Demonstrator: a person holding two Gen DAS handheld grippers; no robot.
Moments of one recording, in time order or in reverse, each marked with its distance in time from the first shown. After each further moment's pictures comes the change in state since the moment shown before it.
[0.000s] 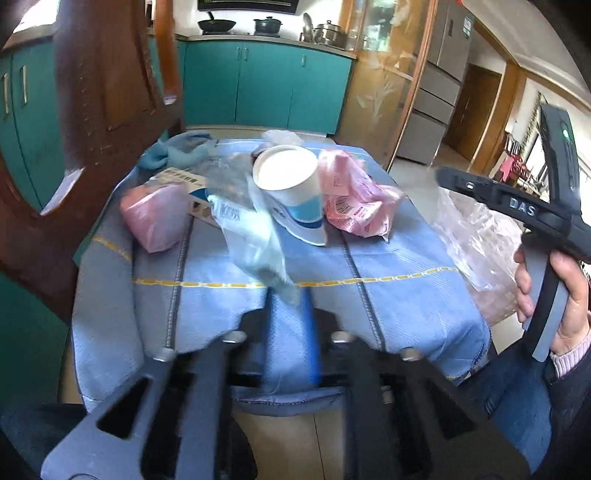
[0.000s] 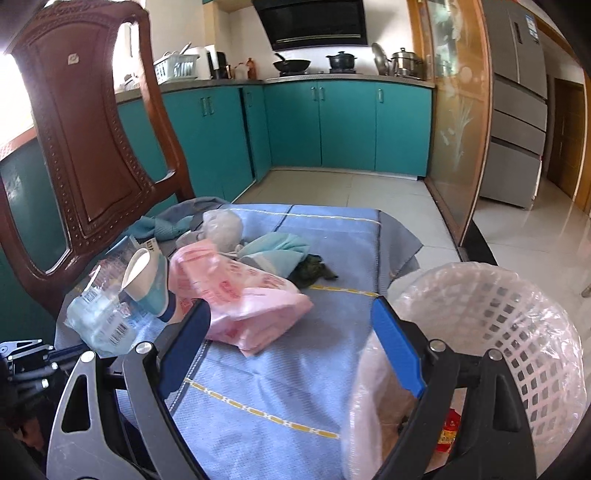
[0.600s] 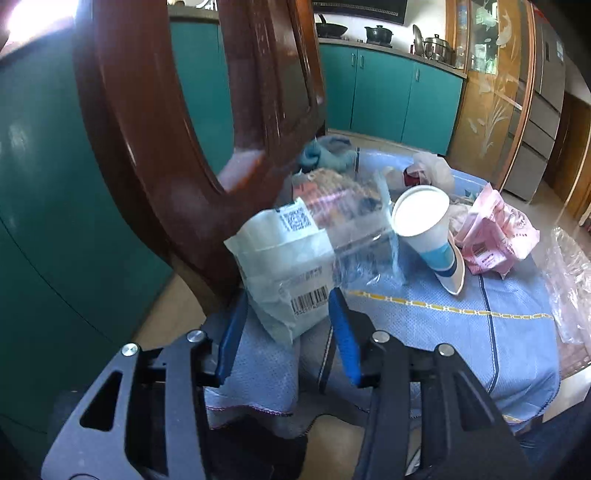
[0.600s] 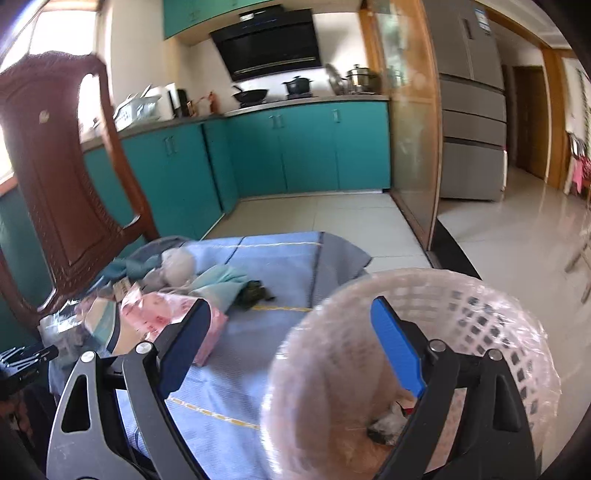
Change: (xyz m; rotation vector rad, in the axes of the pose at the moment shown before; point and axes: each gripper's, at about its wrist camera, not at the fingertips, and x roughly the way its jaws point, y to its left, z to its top) left arm -0.017 0.071 -0.007 -0.203 -0.015 0.382; right arm -0.035 -0.053 -0.006 0.108 -0.115 -0.087
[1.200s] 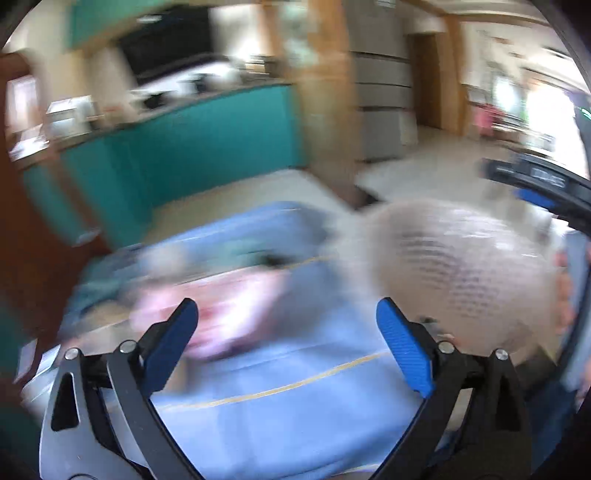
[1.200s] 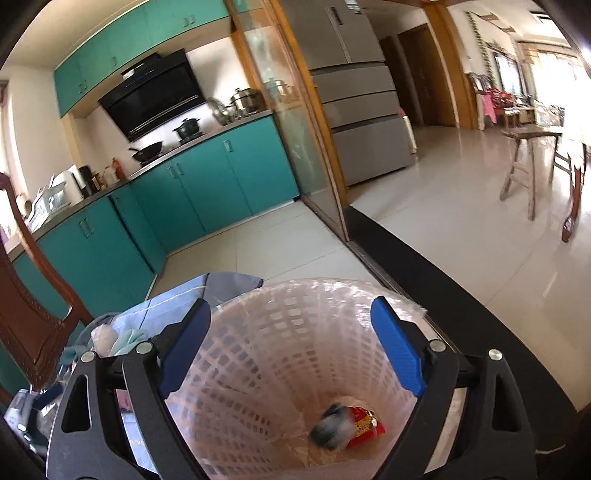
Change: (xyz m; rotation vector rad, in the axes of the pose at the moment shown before) left arm -0.062 -0.226 0.010 0.441 -0.224 -0.254; right arm -0.051 -0.131 -0.007 0.353 -0.099 -0.241
